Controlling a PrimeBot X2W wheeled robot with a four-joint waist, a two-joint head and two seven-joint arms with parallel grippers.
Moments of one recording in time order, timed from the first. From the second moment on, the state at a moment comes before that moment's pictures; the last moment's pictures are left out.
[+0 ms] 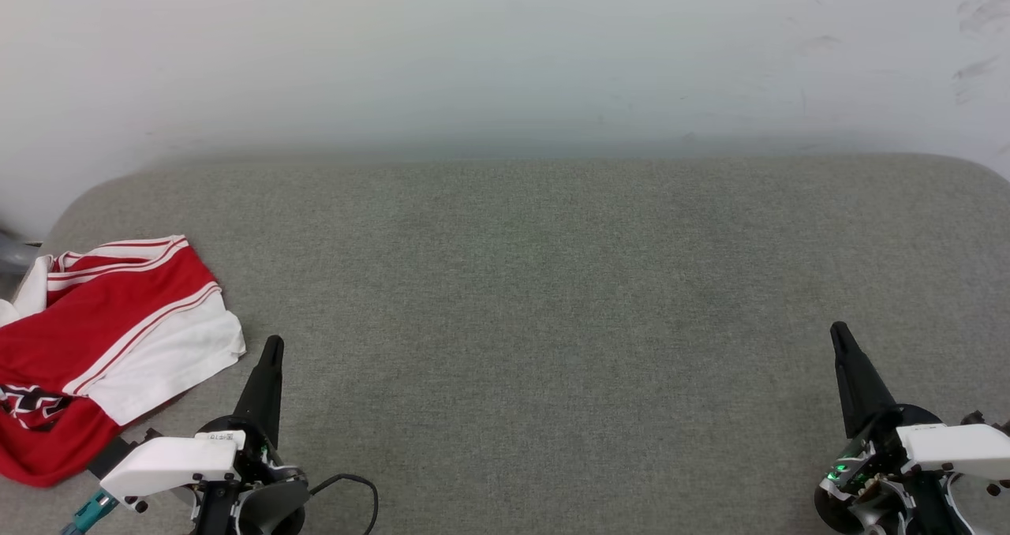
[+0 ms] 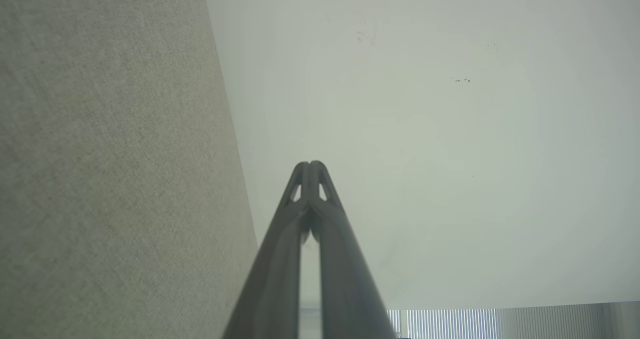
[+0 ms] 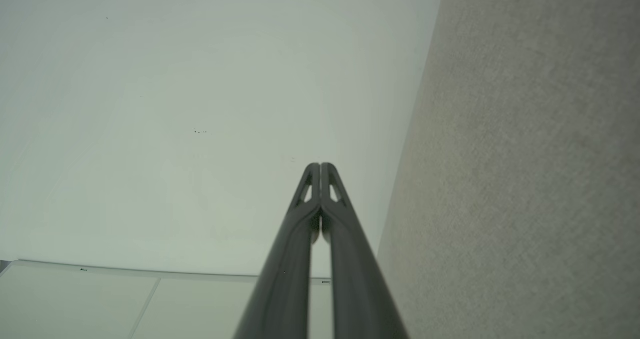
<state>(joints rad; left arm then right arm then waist) -0.11 0.05 0.12 0.25 -1.61 -0.13 0.11 -0.10 -0.05 -0.11 0.25 1.61 0.13 0.11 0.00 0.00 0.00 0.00</state>
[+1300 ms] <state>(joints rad) -0.08 0.05 0.01 0.18 -1.59 -0.13 0.02 -0.04 -0.05 -0.06 0.17 1.59 0.13 0.02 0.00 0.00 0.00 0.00</state>
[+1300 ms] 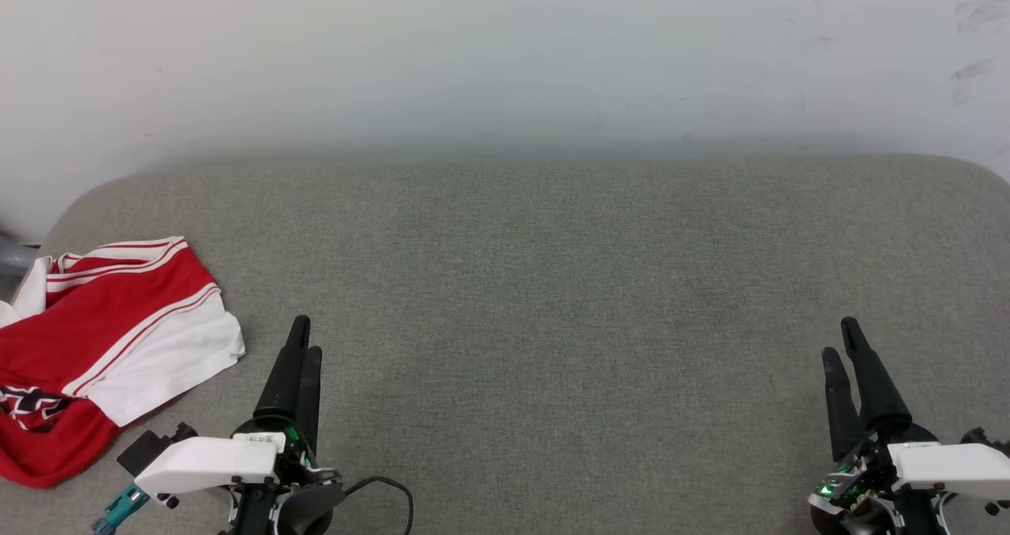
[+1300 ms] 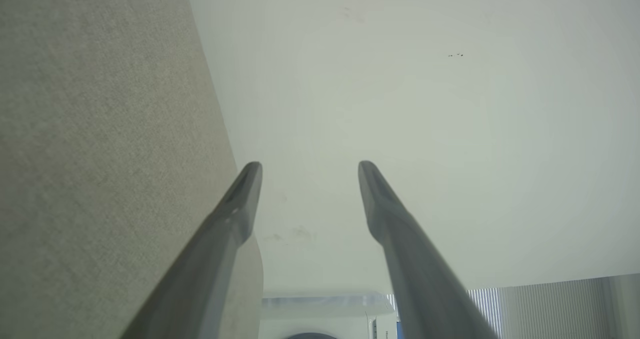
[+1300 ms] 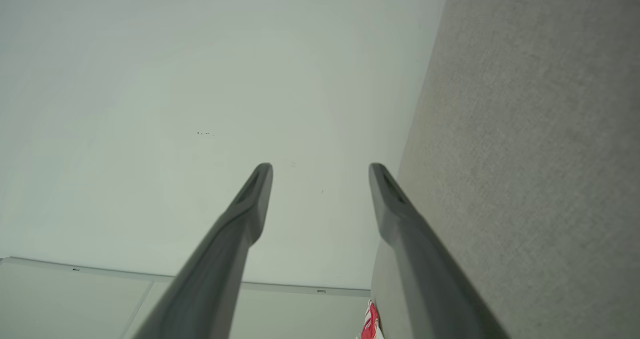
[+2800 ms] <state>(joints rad) -0.04 0.05 -0.02 0.03 -0.92 -0.13 -0.13 0.00 -0.10 -0.01 0.06 0.73 0.13 -0.12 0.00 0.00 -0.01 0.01</state>
